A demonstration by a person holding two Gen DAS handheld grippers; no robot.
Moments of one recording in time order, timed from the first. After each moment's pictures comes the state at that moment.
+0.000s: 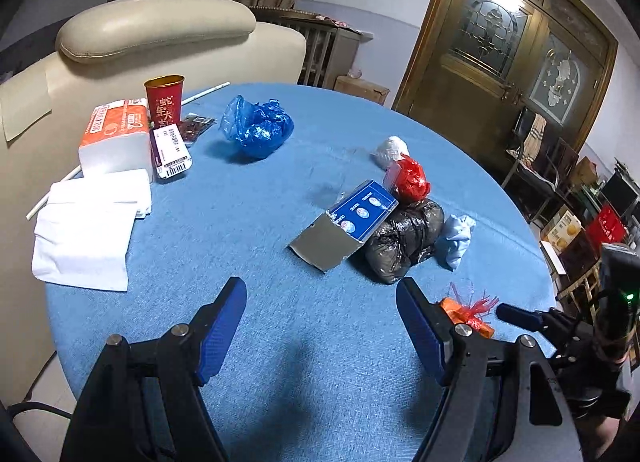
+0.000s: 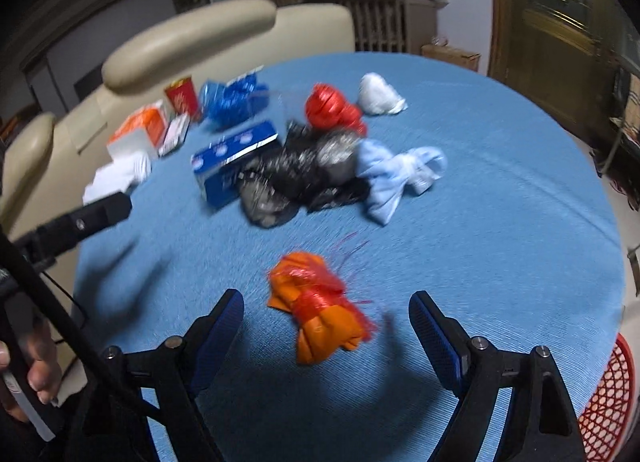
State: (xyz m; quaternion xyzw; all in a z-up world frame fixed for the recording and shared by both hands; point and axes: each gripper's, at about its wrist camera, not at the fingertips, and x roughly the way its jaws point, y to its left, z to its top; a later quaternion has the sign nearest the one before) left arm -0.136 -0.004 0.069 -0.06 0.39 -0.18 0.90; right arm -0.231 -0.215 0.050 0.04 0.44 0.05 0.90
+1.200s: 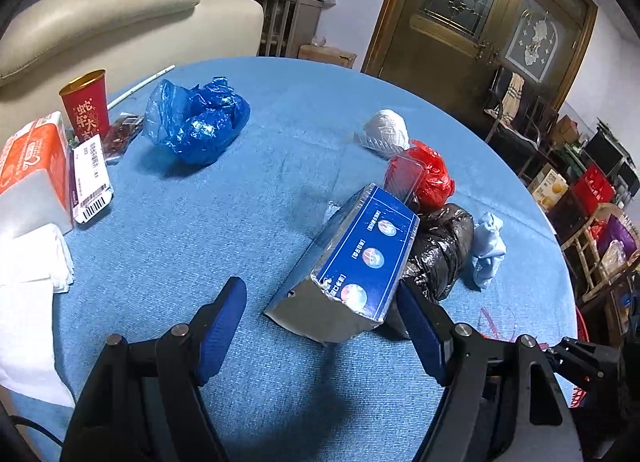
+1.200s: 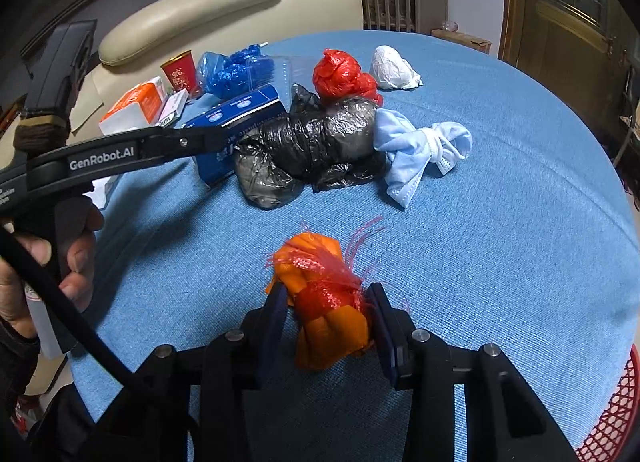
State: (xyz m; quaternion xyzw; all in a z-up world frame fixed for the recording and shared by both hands) left arm -0.042 -0.038 0.037 -0.01 0.43 -0.25 0.87; right arm -0.218 -0.212 0.033 0.04 0.47 0.05 0.88
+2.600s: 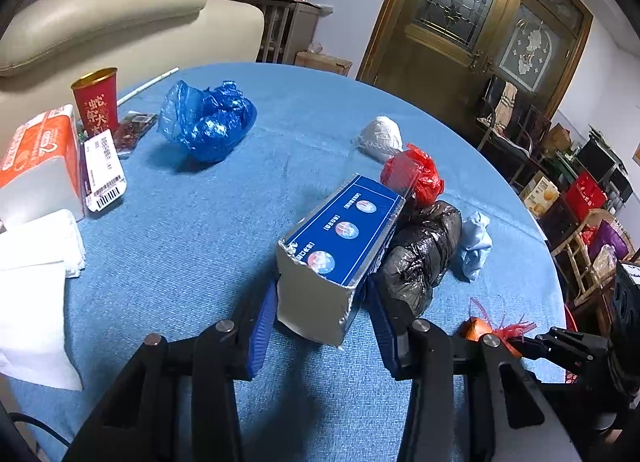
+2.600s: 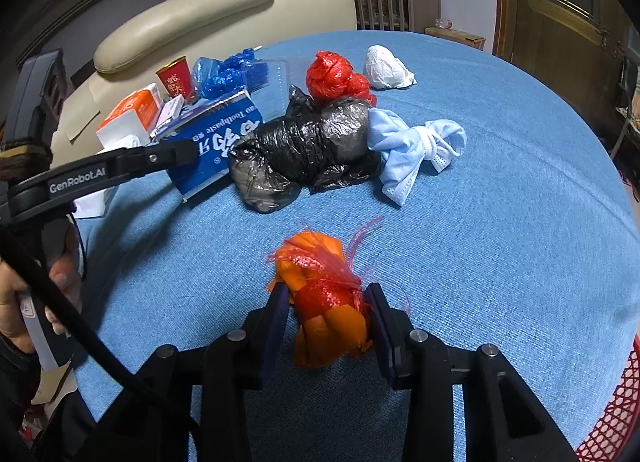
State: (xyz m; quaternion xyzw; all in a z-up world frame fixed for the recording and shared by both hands) left arm -0.059 -0.020 0.044 -0.03 0.42 -0.25 0.87; right arm -0.219 -0.215 0.034 0.05 0.47 0.05 0.88
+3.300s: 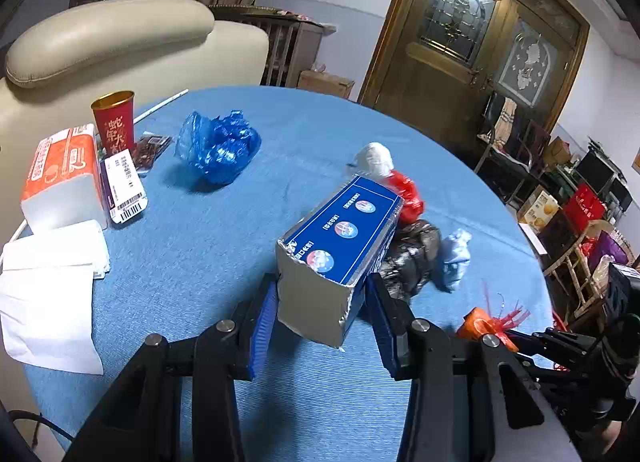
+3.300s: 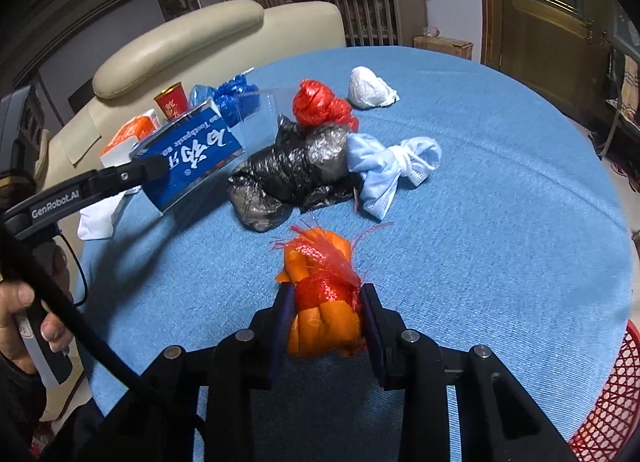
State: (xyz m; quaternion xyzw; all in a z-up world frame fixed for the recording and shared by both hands) left arm -0.084 -0.012 0.073 -0.04 0.39 -0.25 0.89; right arm -0.232 -0.227 0.051 0.08 0.44 0.04 0.90
